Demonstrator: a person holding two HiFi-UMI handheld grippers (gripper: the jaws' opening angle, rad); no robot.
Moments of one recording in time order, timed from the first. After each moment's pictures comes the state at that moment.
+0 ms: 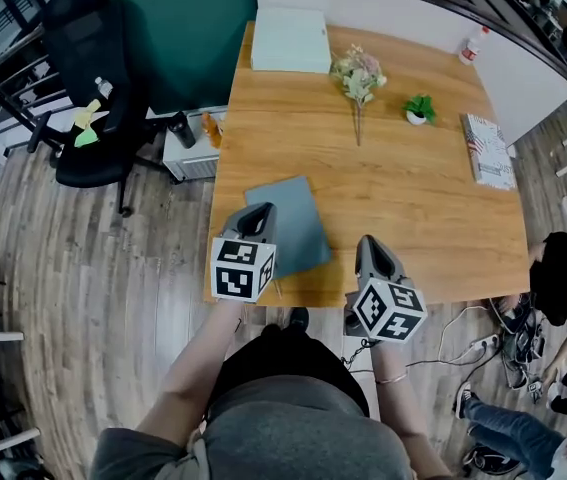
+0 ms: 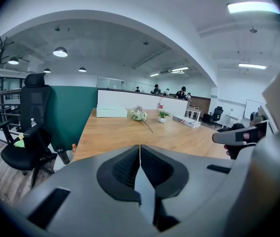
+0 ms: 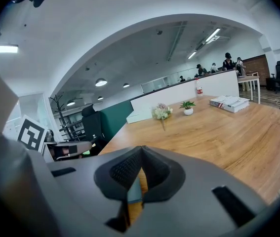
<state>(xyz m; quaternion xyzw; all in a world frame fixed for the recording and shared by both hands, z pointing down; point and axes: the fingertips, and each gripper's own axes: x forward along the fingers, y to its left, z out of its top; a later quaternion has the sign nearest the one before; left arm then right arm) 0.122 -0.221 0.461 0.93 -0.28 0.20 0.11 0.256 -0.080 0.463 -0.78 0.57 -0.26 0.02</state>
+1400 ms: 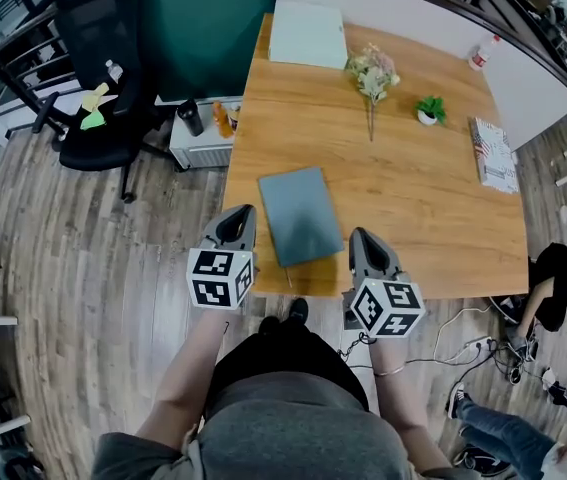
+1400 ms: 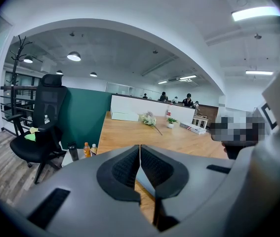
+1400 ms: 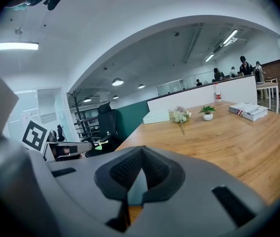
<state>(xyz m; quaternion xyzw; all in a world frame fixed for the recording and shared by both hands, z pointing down) 0.043 -0.222 0.454 0.92 -0.33 0.15 0.13 0.207 -0.096 0.447 -0.73 0.64 -0.22 0.00</state>
